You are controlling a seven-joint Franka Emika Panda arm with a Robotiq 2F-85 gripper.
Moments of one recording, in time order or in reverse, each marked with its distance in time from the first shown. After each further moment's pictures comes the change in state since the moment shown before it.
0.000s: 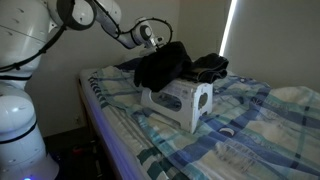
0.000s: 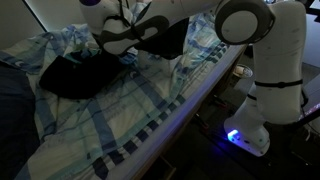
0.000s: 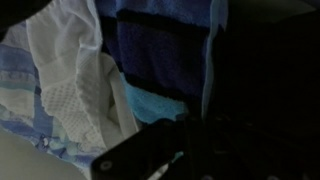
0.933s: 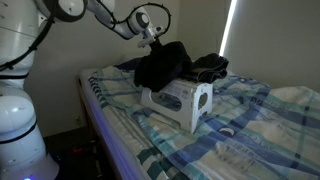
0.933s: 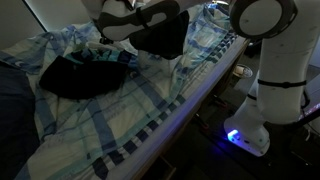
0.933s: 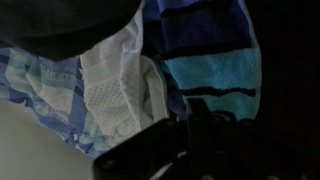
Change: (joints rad) arm -0.002 -0.106 0.009 -0.008 -0.051 -0.146 -0.008
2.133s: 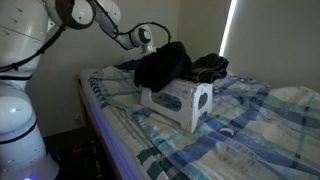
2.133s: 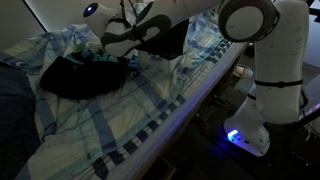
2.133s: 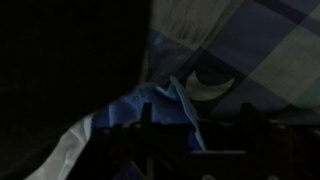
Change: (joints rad) arm -0.041 0.090 0.054 -0.055 0.105 -0.251 -0.060
